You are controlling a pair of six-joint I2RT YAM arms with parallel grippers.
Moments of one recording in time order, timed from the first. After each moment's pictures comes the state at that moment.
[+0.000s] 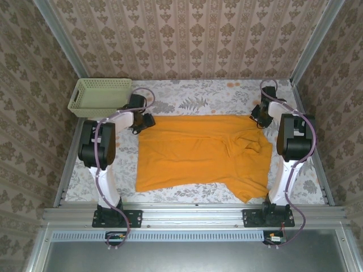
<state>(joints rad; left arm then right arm) -0.25 2.00 1.31 -0.40 0.06 -0.52 -0.13 2.08 1.46 -0.56 0.00 0.63</state>
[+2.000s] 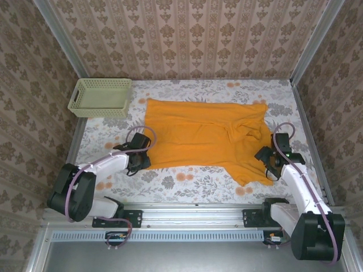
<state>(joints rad) -0.48 1.37 0.62 -0.53 -0.12 -0.69 -0.10 0.96 0.56 -0.75 0.11 0.74</state>
